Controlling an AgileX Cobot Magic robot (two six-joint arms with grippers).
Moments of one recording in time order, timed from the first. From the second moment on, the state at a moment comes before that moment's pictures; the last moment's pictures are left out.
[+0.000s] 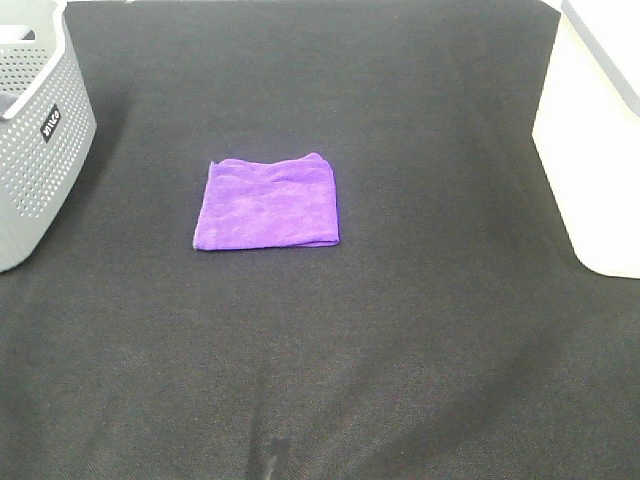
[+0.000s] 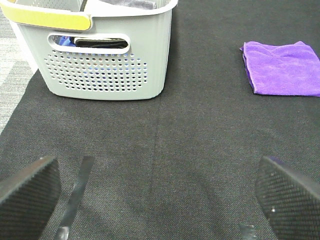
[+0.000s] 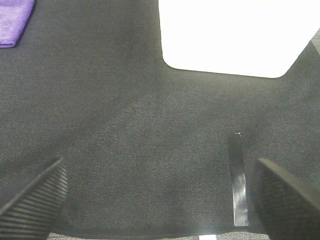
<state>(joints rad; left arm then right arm) 0.02 -0.01 -0.51 0.00 1.05 -0.06 0.07 0.00 -0.46 -0.05 1.10 0.07</state>
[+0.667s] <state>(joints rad) 0.02 -0.01 -0.51 0.00 1.05 -0.06 0.07 0.00 -0.46 -0.05 1.10 0.02</state>
